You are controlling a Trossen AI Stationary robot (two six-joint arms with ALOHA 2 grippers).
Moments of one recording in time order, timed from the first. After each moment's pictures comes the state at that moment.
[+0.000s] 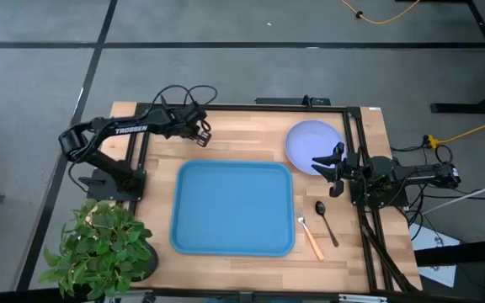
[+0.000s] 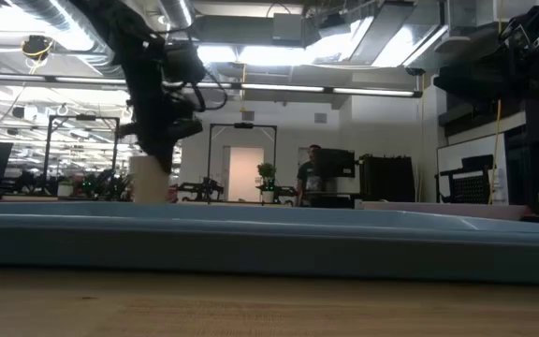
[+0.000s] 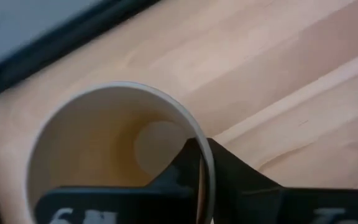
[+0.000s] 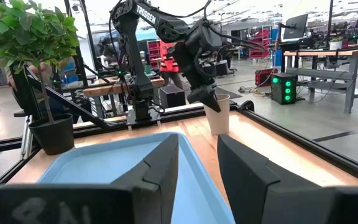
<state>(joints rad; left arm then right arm) 0.57 1.43 0.88 -0.51 -0.29 -0.41 0.10 0.04 0.01 0.13 0.30 0.10</state>
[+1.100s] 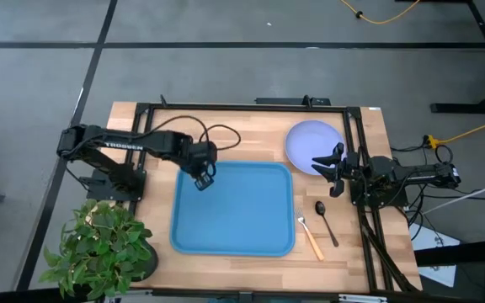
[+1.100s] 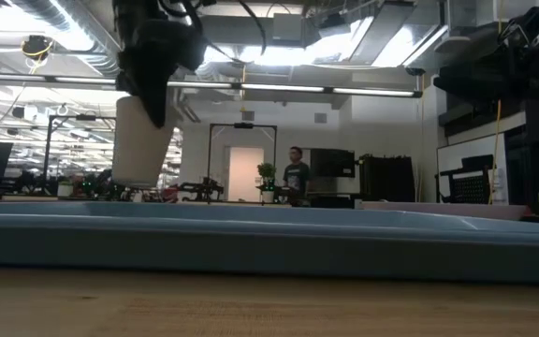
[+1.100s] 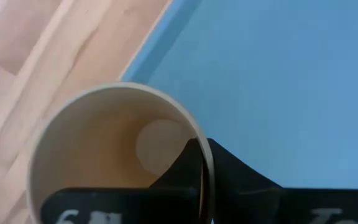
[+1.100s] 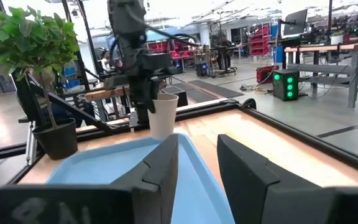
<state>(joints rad) 0.05 1.41 1.13 -0.96 -0.11 -0.57 0.10 0.04 0.01 0.13 0.30 0.15</state>
